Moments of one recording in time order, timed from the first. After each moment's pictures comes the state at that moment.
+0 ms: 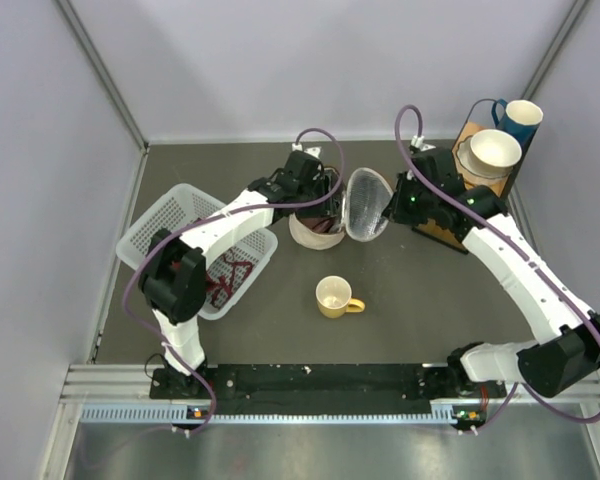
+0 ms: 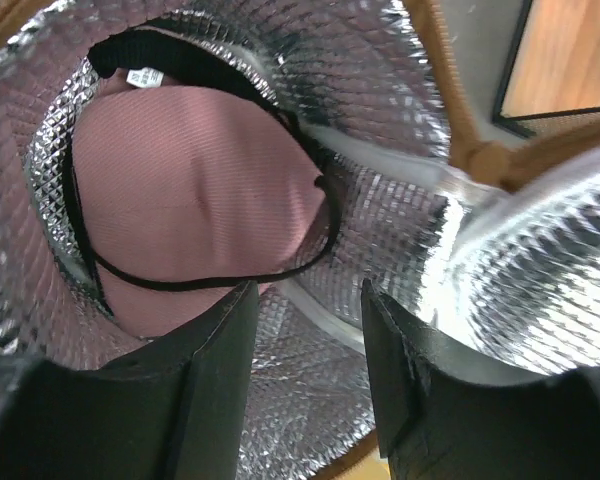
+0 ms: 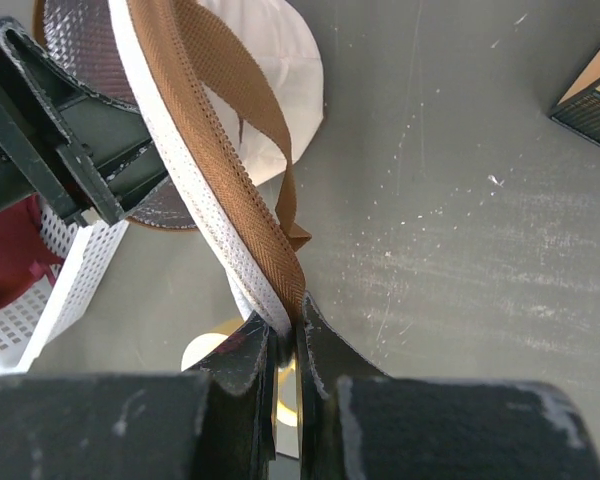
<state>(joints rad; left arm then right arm) -0.64 1.84 1.54 -0.43 0.05 -0.56 0.47 1.30 1.36 -0.81 0.02 0.54</state>
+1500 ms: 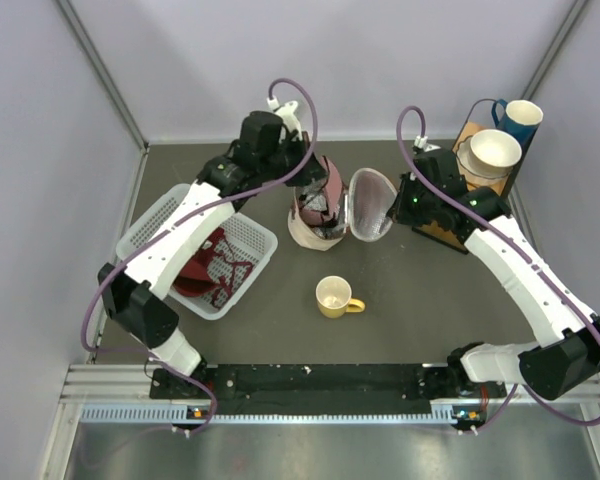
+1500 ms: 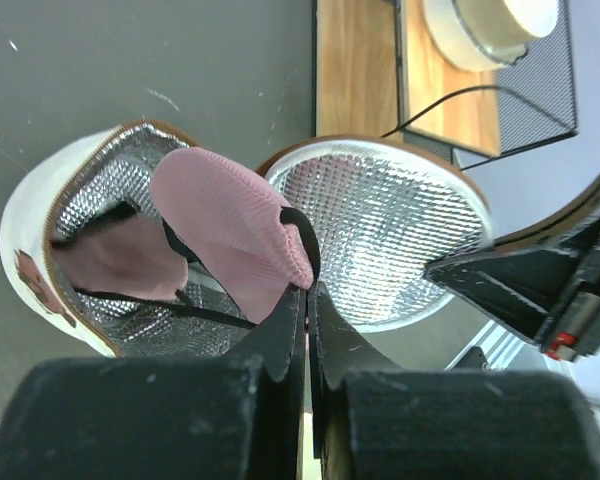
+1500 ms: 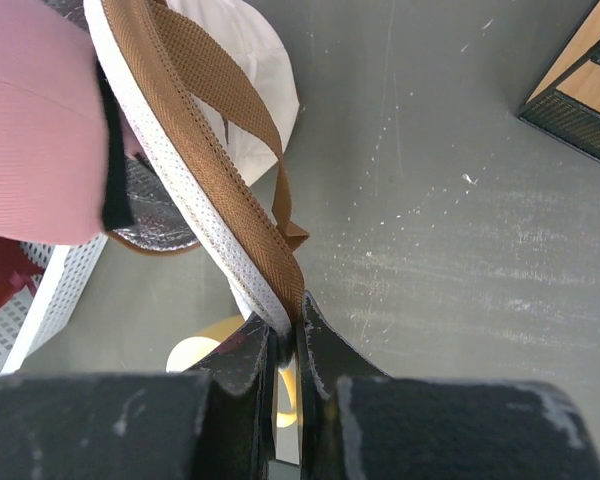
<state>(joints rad) -0.59 1.64 1.70 -0.53 0.24 -0.52 0.47 1.28 1.36 -0.84 0.07 0.53</state>
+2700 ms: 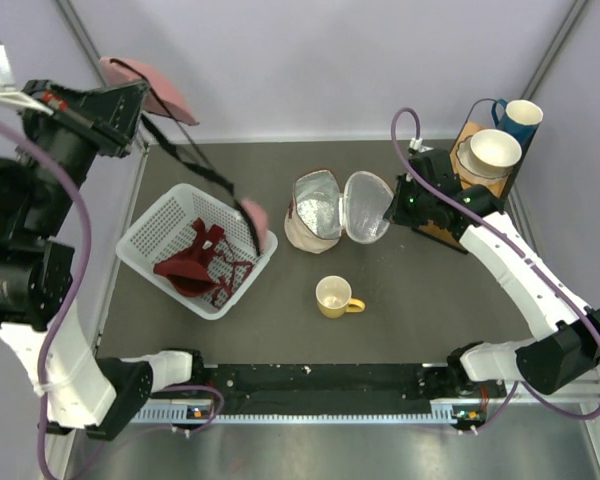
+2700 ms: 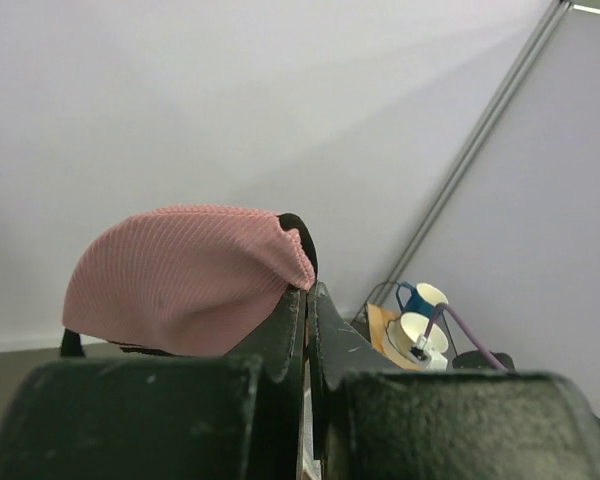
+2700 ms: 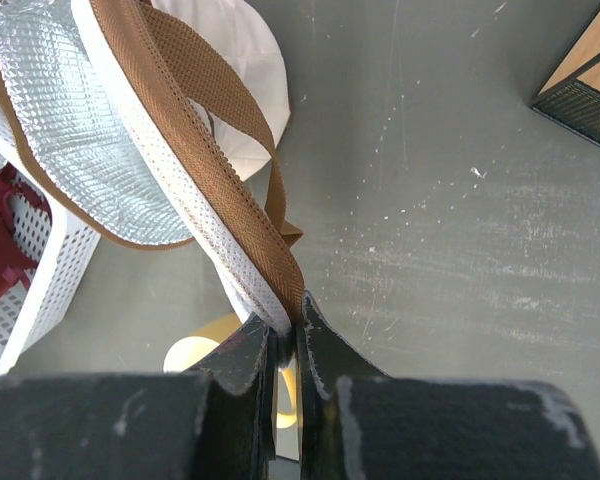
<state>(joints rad) -0.10 1.26 2.37 -0.79 0.28 -0.50 0.47 1.31 1.35 -0.83 0.06 0.54</state>
